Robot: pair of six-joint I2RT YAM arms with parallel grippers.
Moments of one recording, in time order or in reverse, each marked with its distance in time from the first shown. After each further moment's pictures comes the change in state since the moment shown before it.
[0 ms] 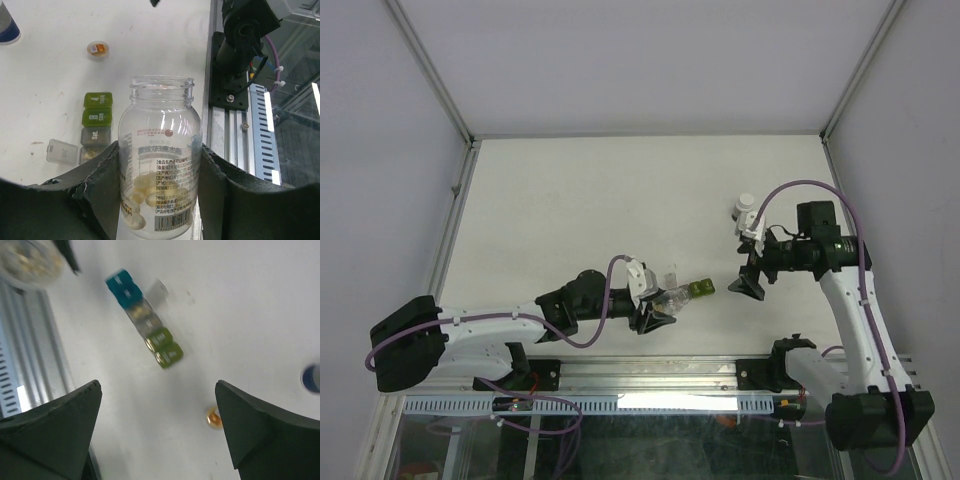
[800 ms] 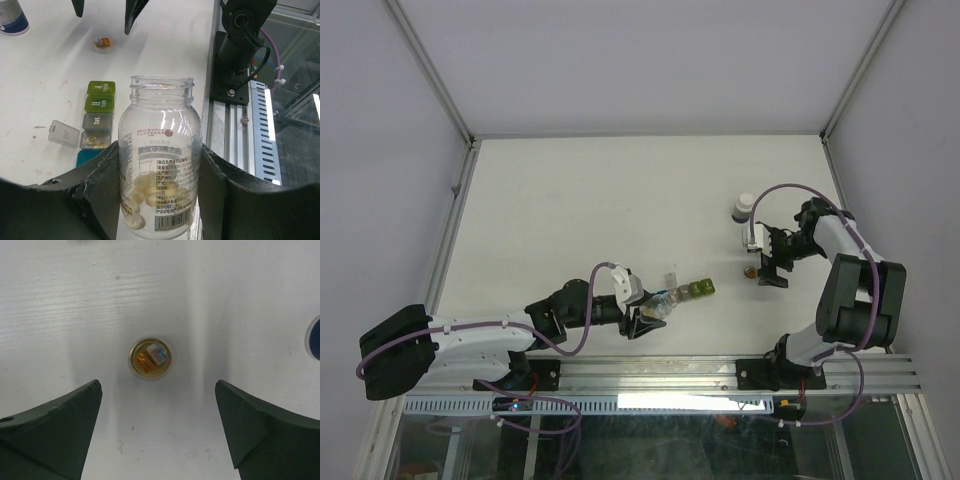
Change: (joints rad) left arm 0.006 -0.098 -0.142 0.072 -0.032 -0.028; right arm -0.302 0.584 -0.046 0.091 0.258 -0.785
